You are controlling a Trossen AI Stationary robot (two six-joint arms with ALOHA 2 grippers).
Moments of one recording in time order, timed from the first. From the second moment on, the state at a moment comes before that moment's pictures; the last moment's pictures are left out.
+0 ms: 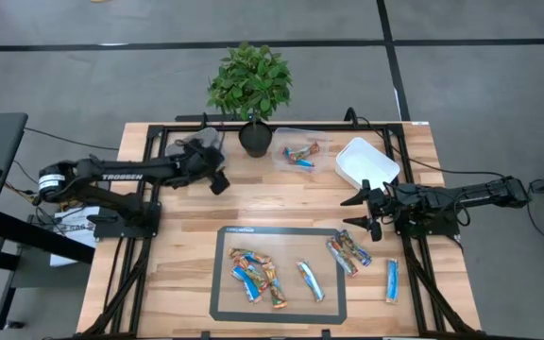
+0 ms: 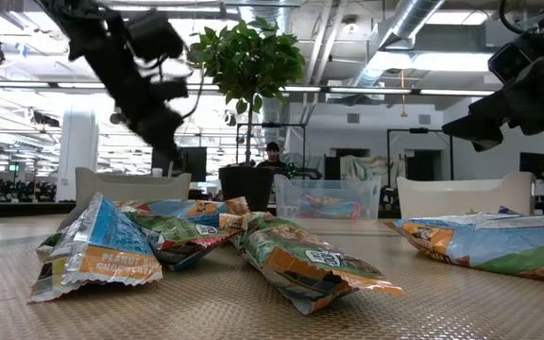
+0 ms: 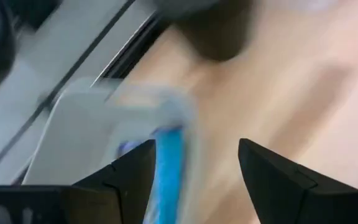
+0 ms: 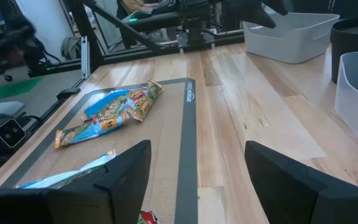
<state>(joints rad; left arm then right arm) 0.32 1.22 0.65 -0.28 -0.47 -0.05 0.10 0.25 0.01 0.01 0.00 0.14</state>
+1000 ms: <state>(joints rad) -0.33 1.67 1.02 -0.32 -0.06 0.14 0.10 0.25 0.01 0.01 0.00 0.14</state>
